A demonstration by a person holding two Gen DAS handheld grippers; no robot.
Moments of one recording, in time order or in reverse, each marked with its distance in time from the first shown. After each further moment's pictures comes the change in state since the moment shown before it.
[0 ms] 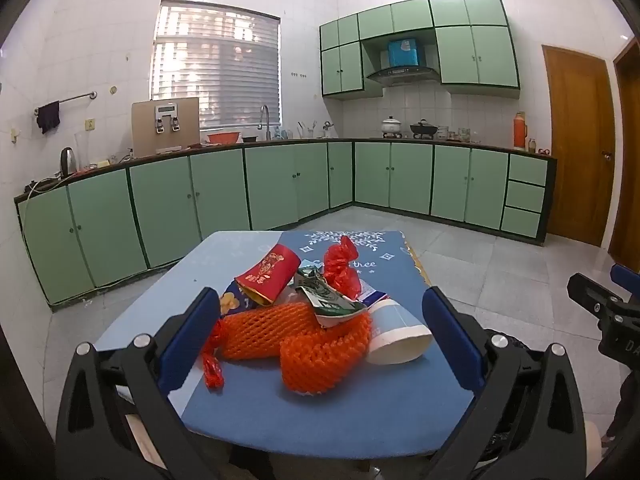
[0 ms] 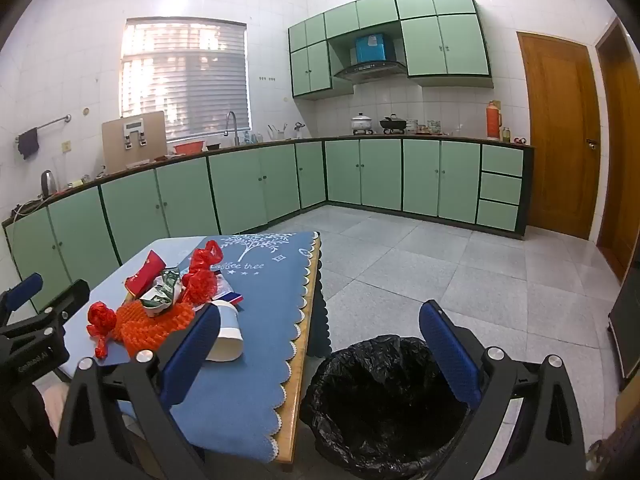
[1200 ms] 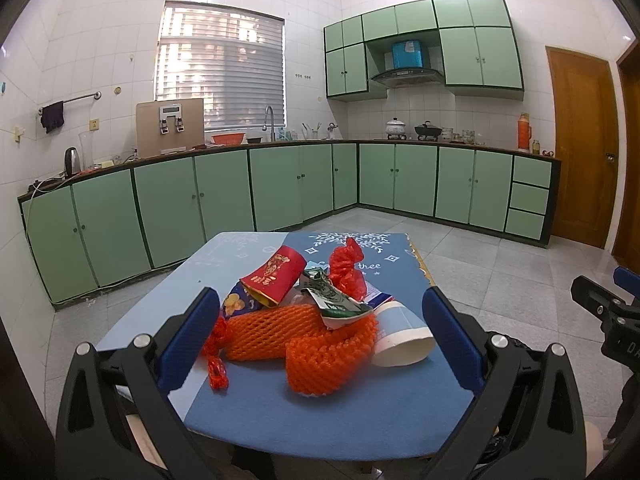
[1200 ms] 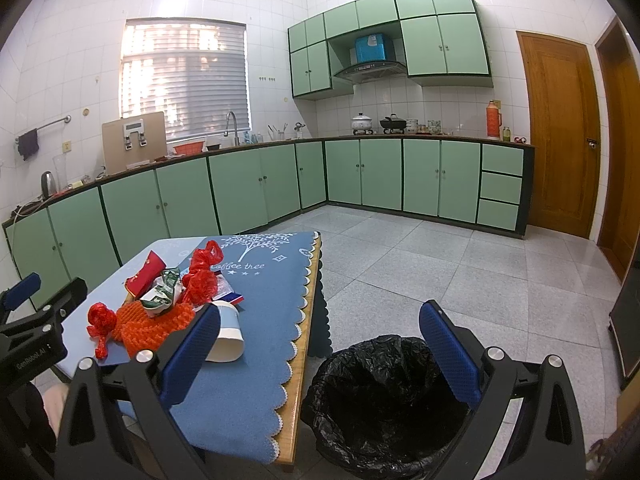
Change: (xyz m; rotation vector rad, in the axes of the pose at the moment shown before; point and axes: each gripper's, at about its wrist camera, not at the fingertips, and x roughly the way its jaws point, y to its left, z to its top) left arm -0.003 0.006 0.001 0.004 -0.024 0.014; right arm 0.000 0.000 0.001 0.002 -0.002 -0.001
